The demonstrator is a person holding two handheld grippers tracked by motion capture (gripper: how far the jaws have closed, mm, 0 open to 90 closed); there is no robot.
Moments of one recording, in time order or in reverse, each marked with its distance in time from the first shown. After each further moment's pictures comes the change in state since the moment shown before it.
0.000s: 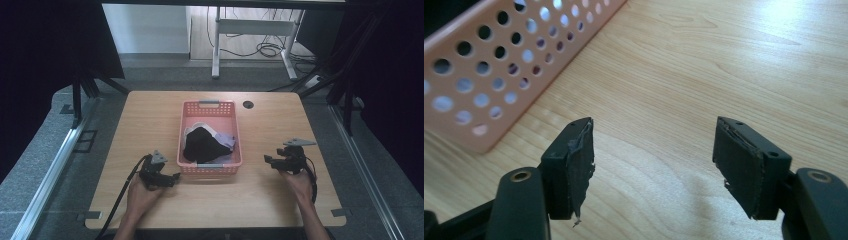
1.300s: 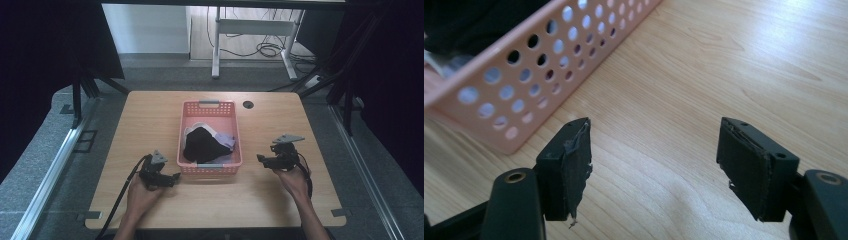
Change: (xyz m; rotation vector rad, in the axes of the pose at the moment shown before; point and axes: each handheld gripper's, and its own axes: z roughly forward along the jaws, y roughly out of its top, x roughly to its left) left arm 0.000 0.000 0.000 -0.001 0.001 0.001; right arm 0.029 0.025 -0.001 0.041 -0.002 -0.117
